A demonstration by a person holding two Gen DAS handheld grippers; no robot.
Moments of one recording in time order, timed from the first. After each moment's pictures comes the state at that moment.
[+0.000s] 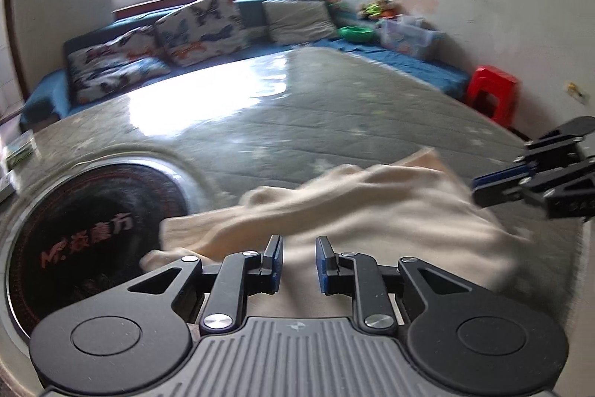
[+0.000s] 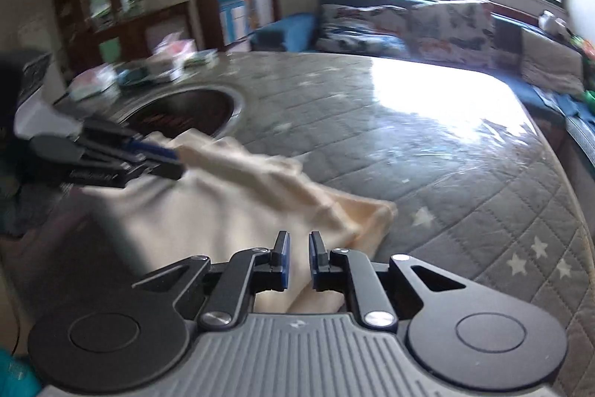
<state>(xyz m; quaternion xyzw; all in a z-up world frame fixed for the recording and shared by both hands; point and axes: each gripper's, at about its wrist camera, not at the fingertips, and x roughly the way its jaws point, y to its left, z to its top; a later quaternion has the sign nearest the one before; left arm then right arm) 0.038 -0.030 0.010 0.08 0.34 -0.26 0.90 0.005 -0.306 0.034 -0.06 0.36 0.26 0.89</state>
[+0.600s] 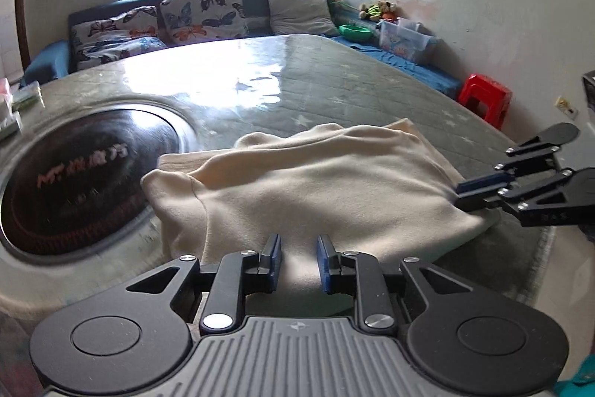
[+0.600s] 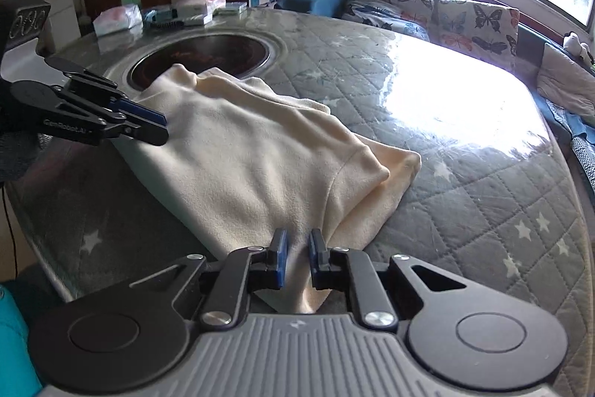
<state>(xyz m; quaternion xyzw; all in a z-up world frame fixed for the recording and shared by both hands) -0.005 -0.010 -0.008 0.02 0.36 -0.26 0.90 -0.031 -0.301 0.016 -0.14 0.38 0.27 0.87</state>
